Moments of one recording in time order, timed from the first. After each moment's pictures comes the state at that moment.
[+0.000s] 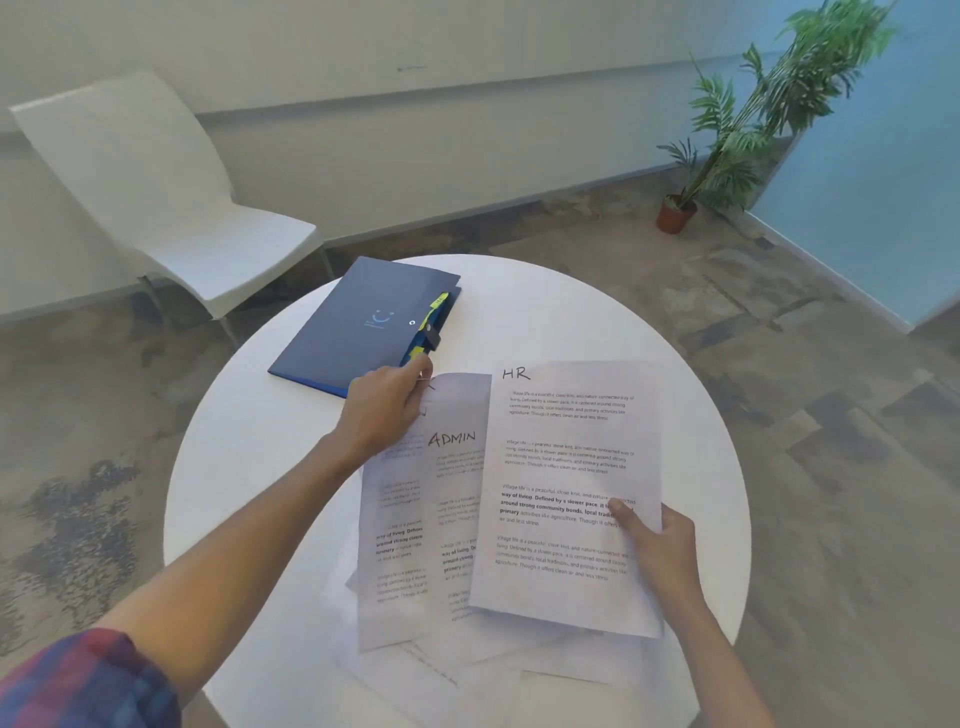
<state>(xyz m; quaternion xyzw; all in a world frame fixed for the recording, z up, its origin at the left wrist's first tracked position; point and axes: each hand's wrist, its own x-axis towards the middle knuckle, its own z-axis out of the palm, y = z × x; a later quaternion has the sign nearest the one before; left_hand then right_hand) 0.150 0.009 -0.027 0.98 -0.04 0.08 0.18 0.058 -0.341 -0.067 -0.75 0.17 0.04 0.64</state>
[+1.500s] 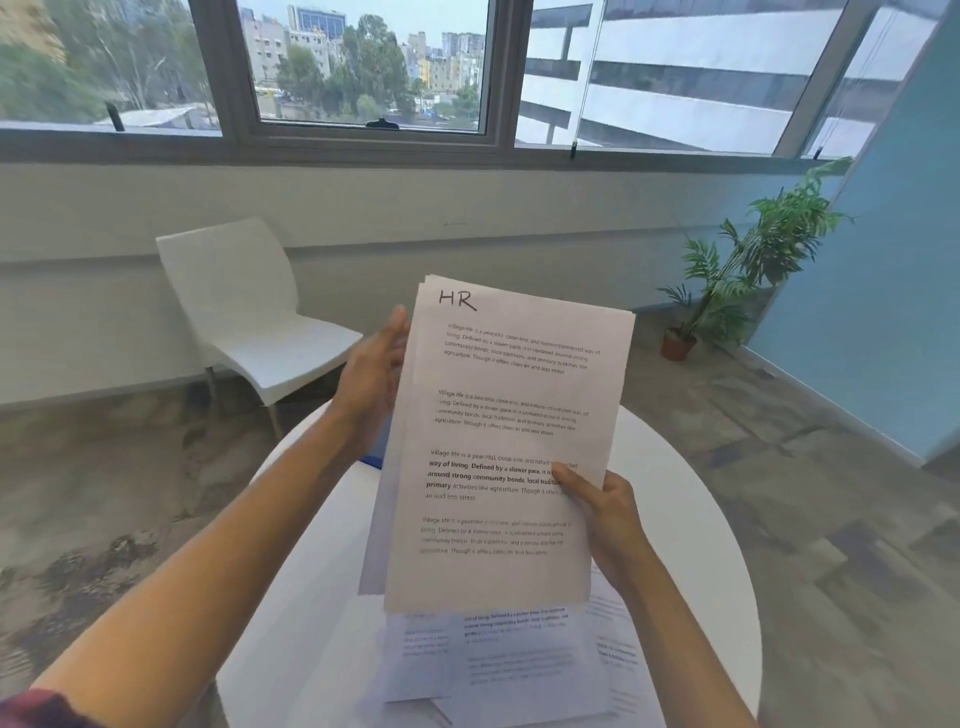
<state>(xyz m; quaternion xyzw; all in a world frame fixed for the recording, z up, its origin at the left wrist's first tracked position) 0.062 0.021 0.167 0.59 0.03 0.09 0.80 0.063 -0.242 0.072 -0.61 -0.01 0.12 0.78</state>
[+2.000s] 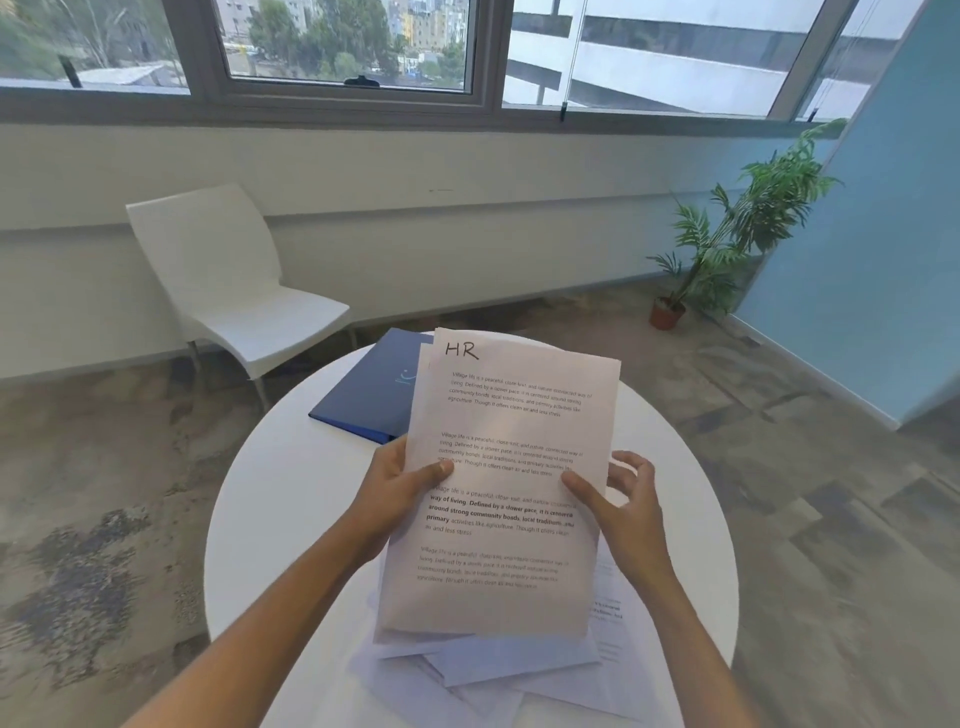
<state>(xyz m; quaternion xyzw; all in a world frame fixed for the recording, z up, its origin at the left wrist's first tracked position) -0.002 -0.027 0.069 0.65 0.10 -0.02 0.75 0.032 -0.284 0.049 -0.76 0.04 0.02 0.64</state>
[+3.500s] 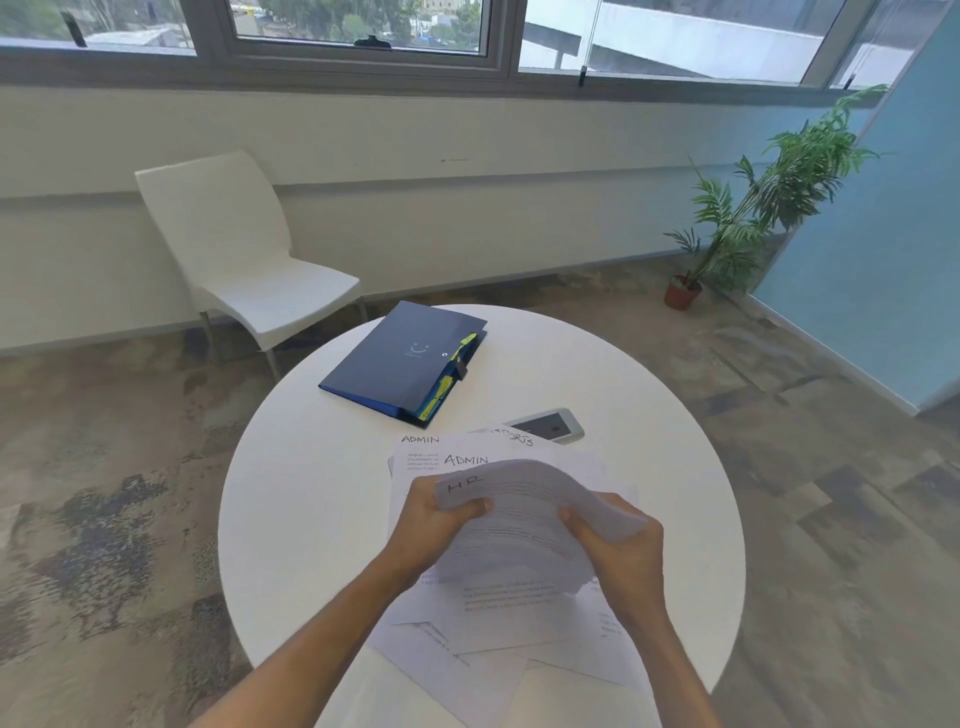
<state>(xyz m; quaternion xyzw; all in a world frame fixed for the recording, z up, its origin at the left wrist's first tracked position) -0.024 -0.061 0.005 0.69 0.09 -0.01 0.71 -0.012 -0.280 0.012 -0.72 0.01 -0.02 0.69</state>
